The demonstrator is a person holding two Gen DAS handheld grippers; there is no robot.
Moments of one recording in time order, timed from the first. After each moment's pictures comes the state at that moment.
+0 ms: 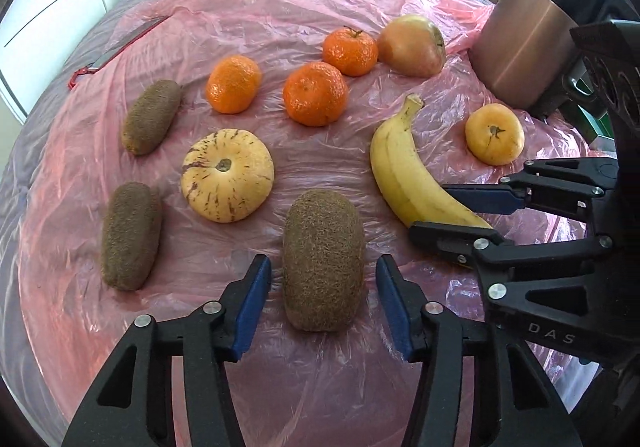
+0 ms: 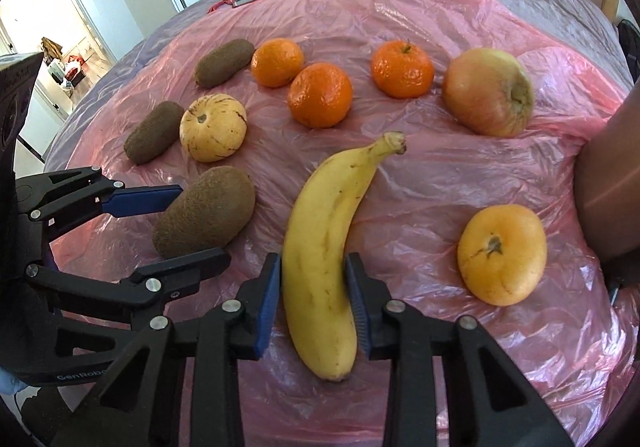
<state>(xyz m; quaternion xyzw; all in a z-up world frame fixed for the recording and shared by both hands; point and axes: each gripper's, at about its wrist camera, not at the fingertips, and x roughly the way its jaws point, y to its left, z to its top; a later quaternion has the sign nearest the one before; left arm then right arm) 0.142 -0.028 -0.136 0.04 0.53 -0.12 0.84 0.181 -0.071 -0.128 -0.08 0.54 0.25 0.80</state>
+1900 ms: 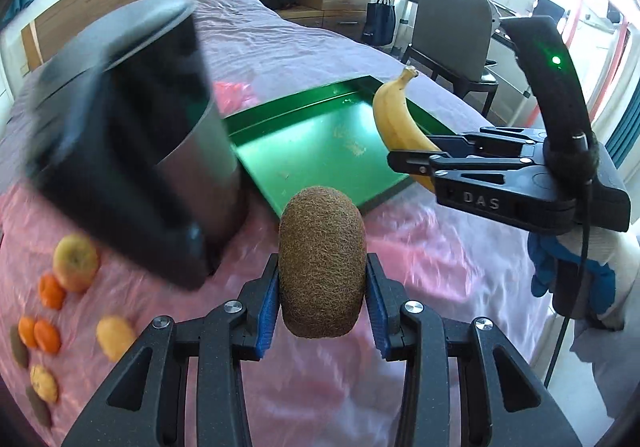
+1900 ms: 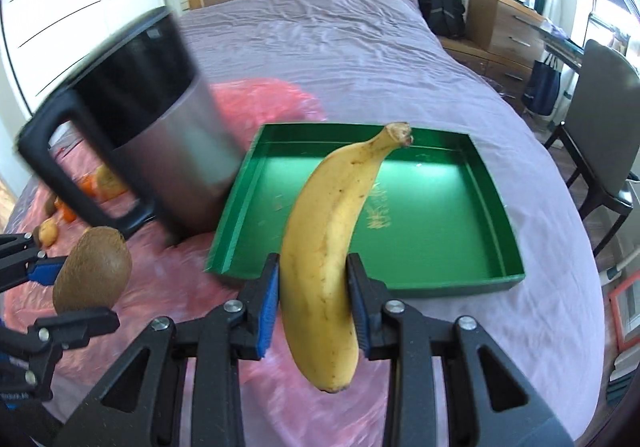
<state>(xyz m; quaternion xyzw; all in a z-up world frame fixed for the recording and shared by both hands) 0.133 -0.365 -0.020 0.12 0.44 -0.33 0.83 0.155 -0.471 -0.009 0.01 0.45 0.00 0.89</state>
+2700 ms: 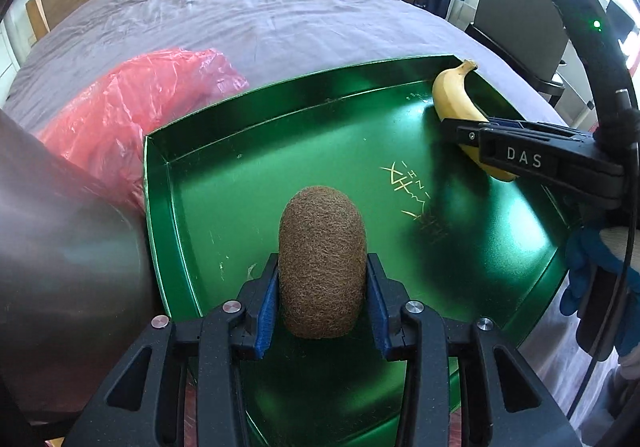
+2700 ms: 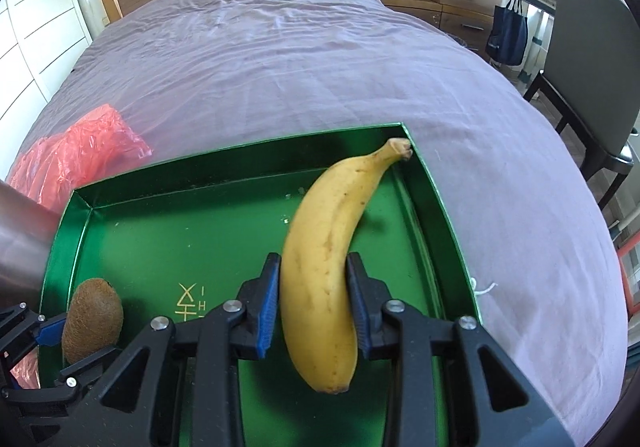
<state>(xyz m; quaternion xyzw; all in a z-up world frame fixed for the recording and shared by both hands) 0.254 -0.485 -0.107 0.12 0.50 -0.25 0.82 0.284 -0.612 -0.094 0.07 0.48 -0.07 0.87</state>
